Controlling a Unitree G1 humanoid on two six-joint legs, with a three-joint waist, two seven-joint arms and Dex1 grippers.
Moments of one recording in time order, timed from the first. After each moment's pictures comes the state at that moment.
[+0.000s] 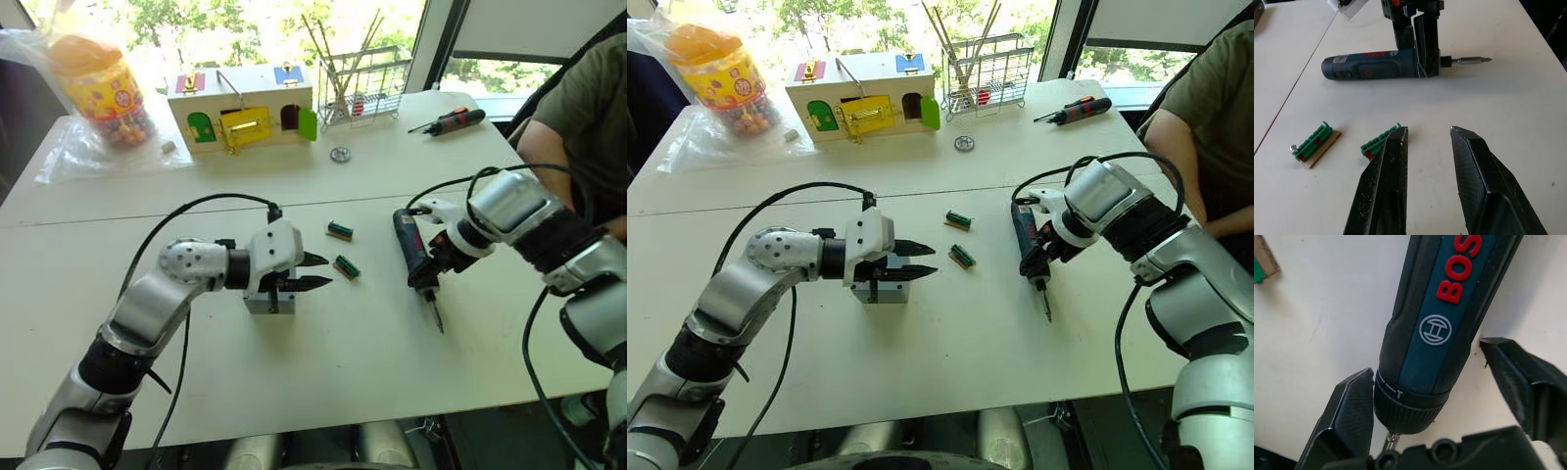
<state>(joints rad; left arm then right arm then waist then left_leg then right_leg) -0.47 0.62 -0.27 -0.40 -0.33 0.54 -0.96 -1.16 -0.83 0.84 0.37 0.29 1.43 1.12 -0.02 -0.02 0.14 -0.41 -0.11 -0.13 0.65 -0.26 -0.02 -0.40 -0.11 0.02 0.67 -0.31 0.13</state>
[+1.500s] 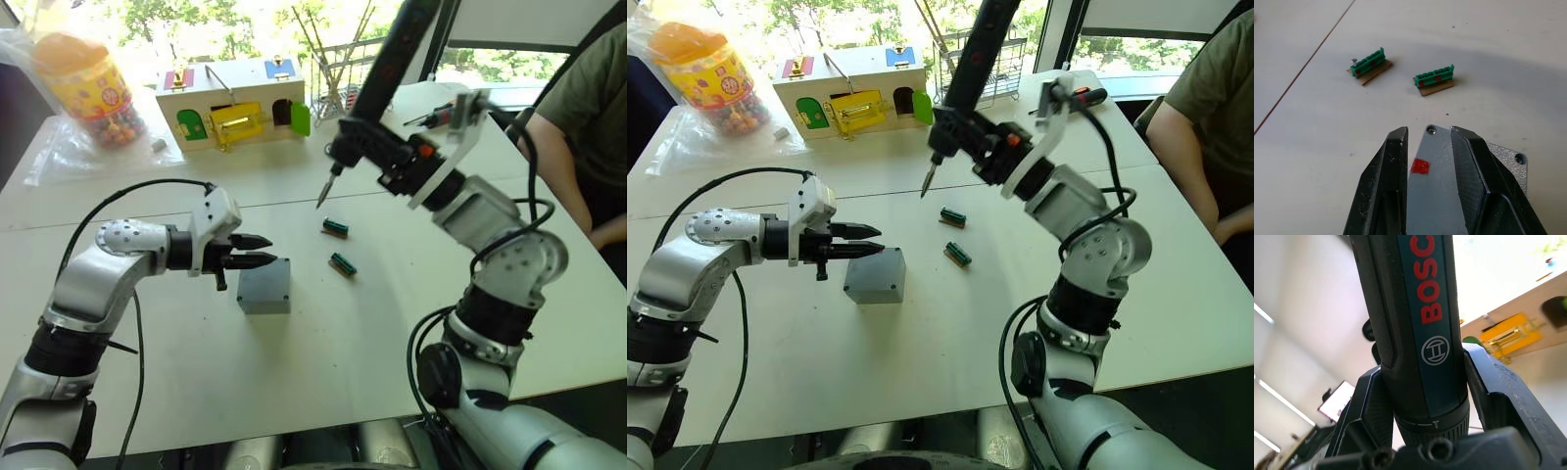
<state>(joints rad) -0.47 0.78 -0.08 -0.24 -0.45 0.67 -1.07 -0.73 -0.05 -0.33 -0.37 0.64 1.06 0.51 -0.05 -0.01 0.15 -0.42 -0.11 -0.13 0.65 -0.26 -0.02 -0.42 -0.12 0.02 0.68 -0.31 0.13</state>
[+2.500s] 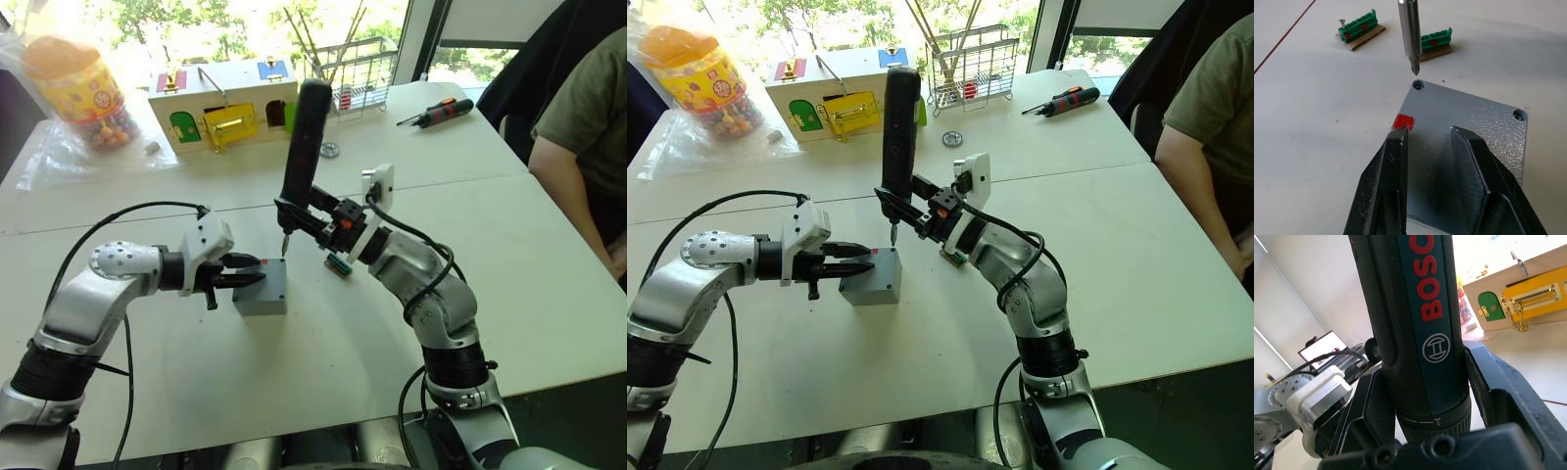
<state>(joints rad) -0.35 0.82 -0.08 -0.24 -0.40 0.57 -1.05 -0.49 -0.06 0.11 -0.24 0.45 0.55 0.55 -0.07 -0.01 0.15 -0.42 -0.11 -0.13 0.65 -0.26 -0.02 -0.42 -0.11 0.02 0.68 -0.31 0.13</state>
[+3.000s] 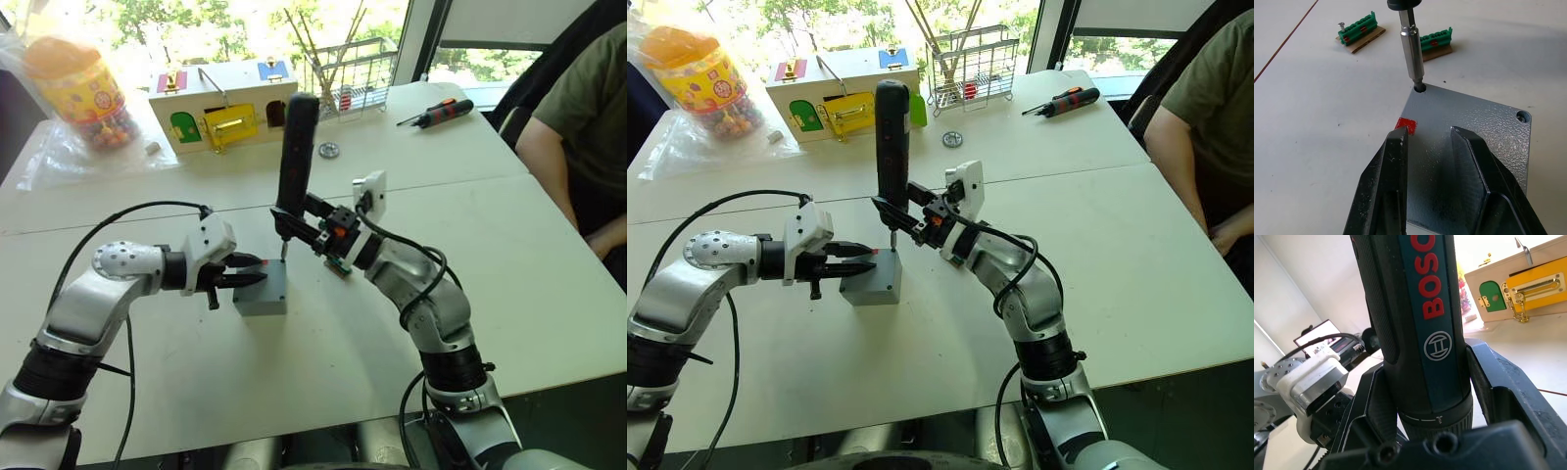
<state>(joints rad) -0.35 0.81 -0.09 -0.24 -0.38 0.56 -1.05 -0.47 -0.08 0.16 -0.21 0.39 0.47 0.56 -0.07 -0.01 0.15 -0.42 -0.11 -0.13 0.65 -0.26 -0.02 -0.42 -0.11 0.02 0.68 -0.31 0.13</state>
